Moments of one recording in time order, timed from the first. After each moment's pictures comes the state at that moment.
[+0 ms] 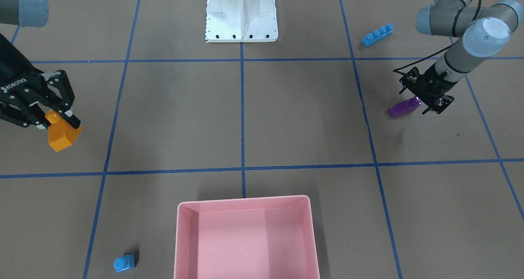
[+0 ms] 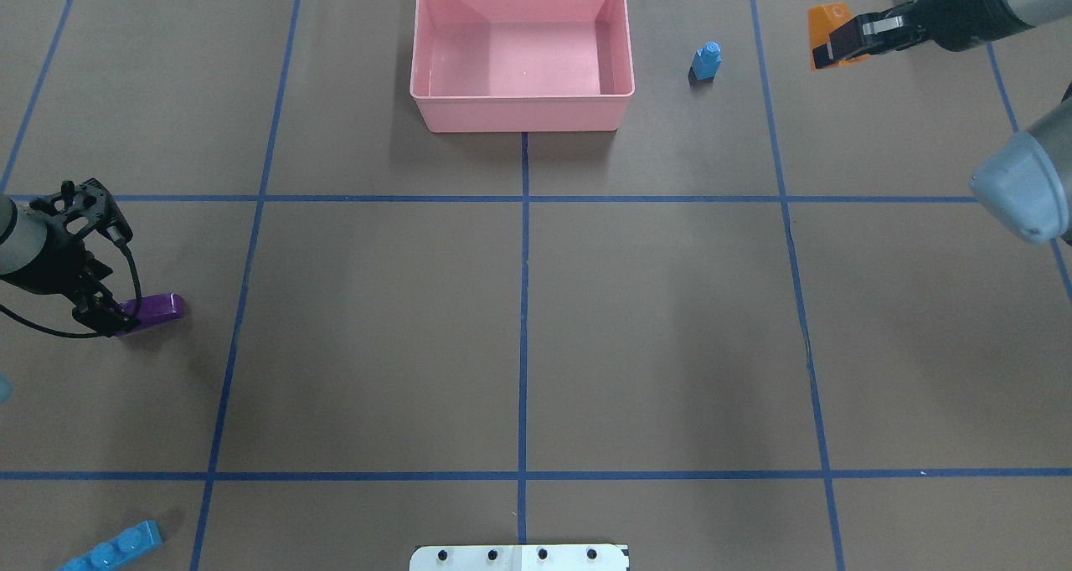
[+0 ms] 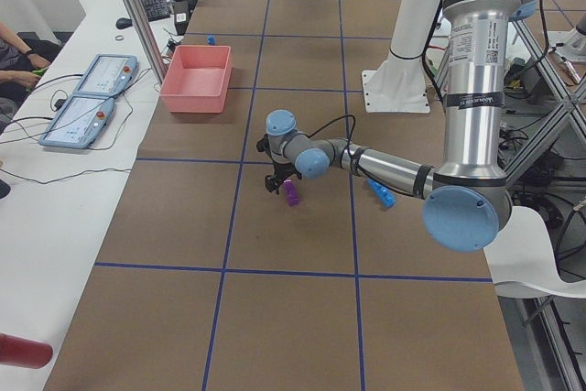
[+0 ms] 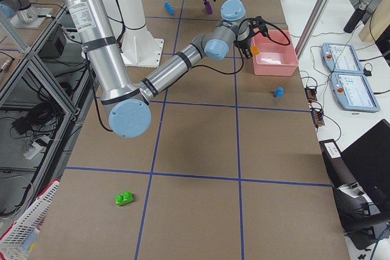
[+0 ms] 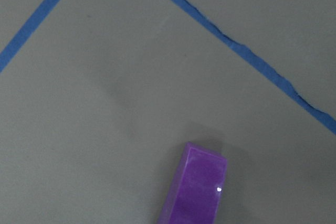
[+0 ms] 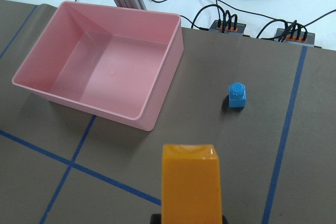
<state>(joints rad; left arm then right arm) -0.88 -1.55 -1.76 -1.96 -2.19 0.04 1.13 -1.20 1.89 -1.19 2.22 0.70</state>
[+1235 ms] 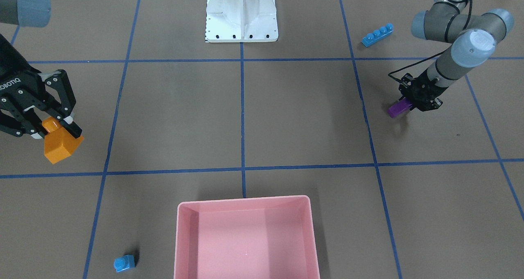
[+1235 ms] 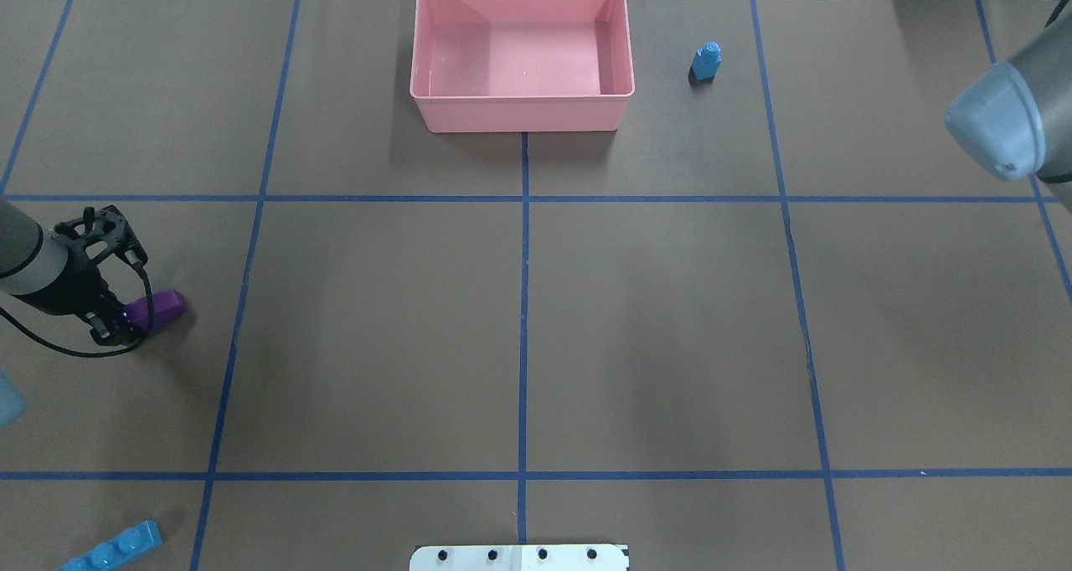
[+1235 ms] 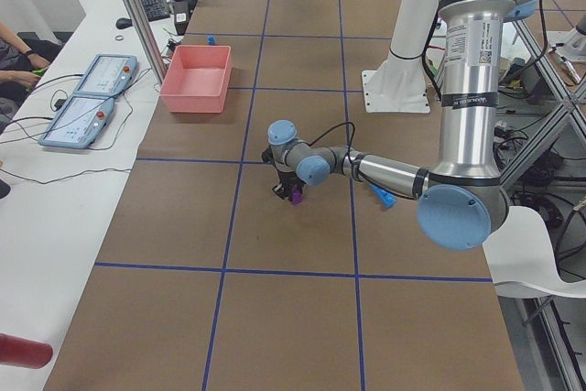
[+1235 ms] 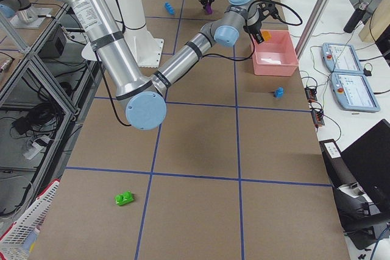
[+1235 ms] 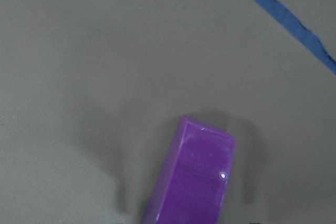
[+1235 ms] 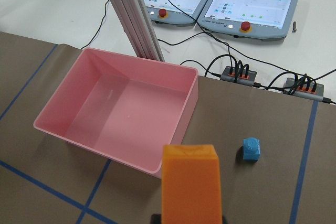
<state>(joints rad) -0.84 -1.55 -1.72 -1.97 -2.19 0.01 1.16 -1.07 1.82 -1.19 2.20 0.70</state>
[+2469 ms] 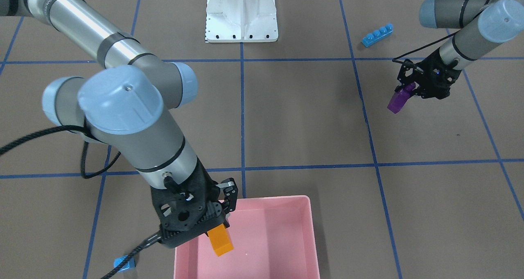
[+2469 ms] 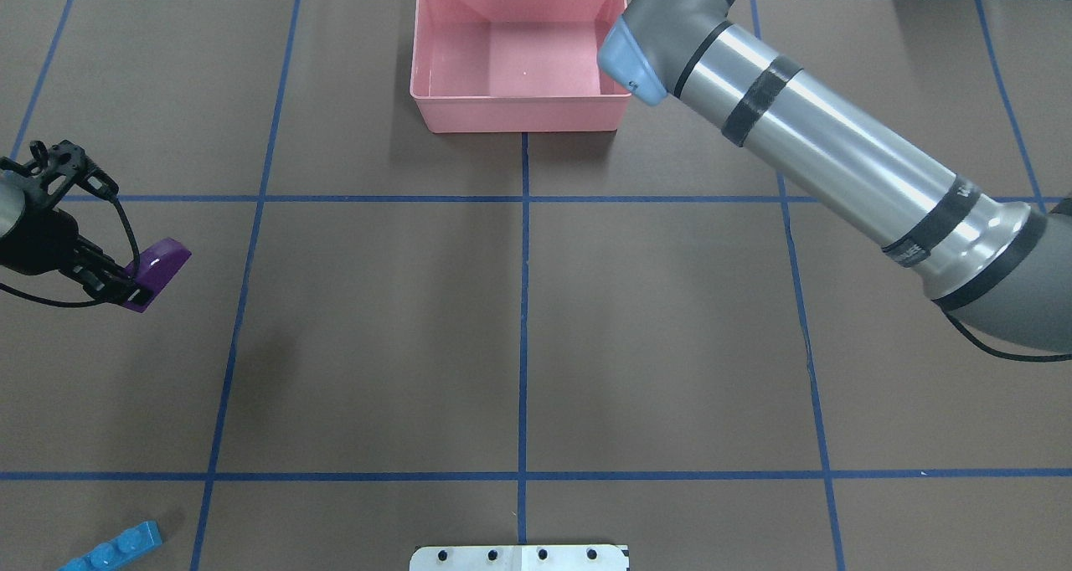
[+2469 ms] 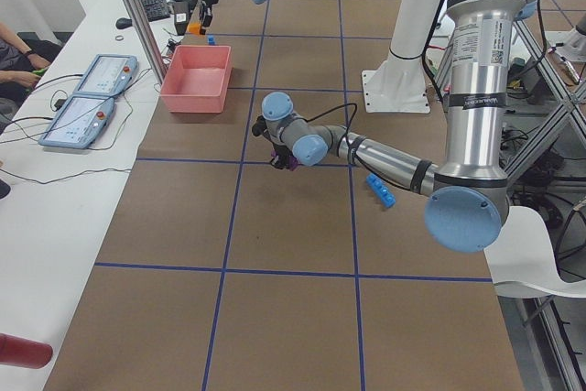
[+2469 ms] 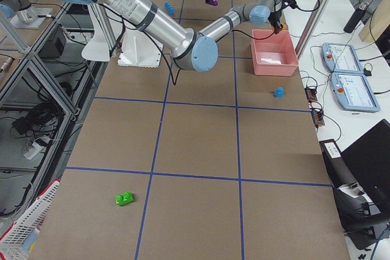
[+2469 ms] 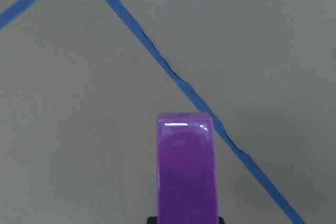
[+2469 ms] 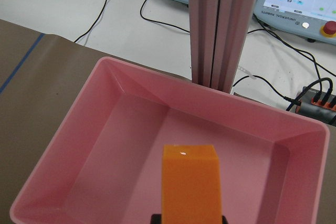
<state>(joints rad) -0.96 -1.57 -1.86 -1.96 -2.36 -0.21 0.91 -0.46 0.96 -1.04 1.98 0.70</state>
